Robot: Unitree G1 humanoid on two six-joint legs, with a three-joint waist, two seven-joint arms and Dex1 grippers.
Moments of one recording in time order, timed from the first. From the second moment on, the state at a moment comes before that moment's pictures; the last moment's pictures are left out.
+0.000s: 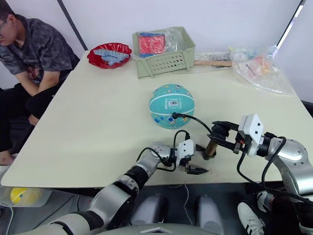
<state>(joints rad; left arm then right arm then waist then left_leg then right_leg) -0.58 -0.01 -0.35 0.93 0.09 -0.39 -1.10 -0.02 -0.73 -0.08 -0.30 0.51 0.17 0.95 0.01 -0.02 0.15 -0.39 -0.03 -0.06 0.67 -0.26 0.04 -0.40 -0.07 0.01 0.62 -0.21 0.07</state>
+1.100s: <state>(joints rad) -0.17 0.60 0.00 -0.16 -0.50 0.11 -1.27 -0.12 -0.77 -0.11 -0.33 0.39 0.22 0.81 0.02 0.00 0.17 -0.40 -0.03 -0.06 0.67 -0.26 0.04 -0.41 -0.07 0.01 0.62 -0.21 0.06</state>
